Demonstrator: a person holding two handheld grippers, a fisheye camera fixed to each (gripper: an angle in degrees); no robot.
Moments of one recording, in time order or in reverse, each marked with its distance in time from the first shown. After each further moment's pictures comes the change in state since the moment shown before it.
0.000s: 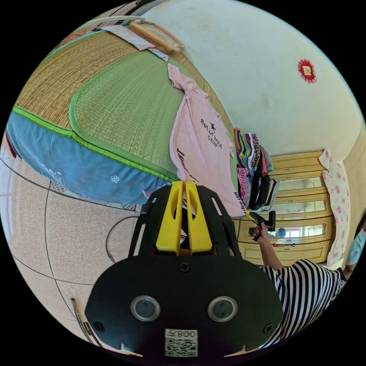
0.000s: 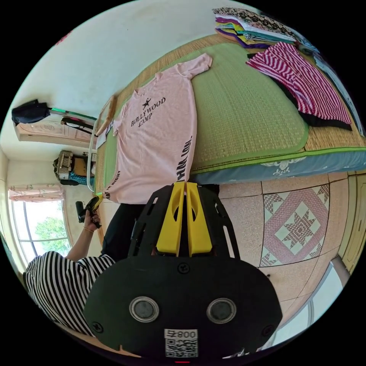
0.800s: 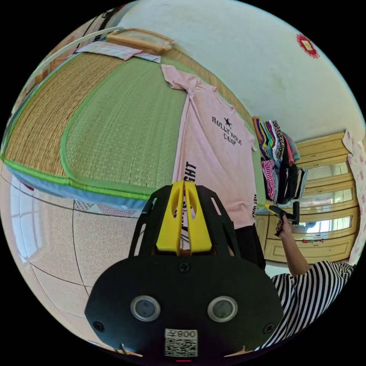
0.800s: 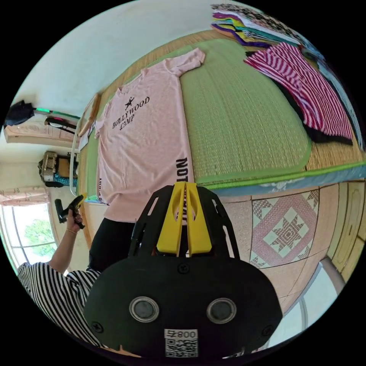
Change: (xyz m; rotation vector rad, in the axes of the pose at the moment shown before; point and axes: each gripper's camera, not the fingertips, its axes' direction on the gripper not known) left arm 0.077 -0.060 0.037 -0.042 -0.232 0.122; right arm -0.039 -0.076 0.051 -0.016 0.111 0.010
